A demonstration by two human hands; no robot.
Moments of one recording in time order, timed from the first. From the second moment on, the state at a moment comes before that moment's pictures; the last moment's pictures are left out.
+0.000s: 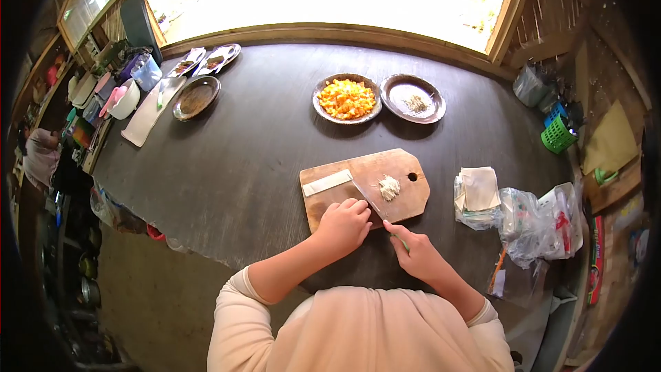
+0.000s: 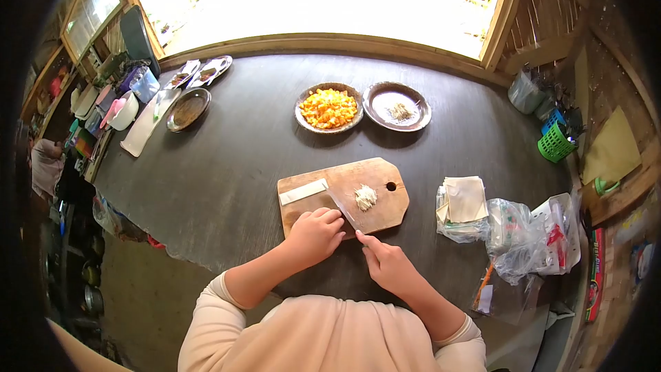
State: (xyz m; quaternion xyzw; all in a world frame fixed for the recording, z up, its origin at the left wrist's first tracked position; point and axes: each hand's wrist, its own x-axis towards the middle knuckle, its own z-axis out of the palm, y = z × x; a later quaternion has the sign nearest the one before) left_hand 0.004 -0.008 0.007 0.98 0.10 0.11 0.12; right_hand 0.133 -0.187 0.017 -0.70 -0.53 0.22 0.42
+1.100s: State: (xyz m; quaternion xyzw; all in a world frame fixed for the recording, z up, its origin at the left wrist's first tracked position) left_hand 0.004 -0.007 0.012 0.98 0.10 0.07 0.13; right_hand 0.132 -0.178 0.017 -0.70 -0.53 0.22 0.42
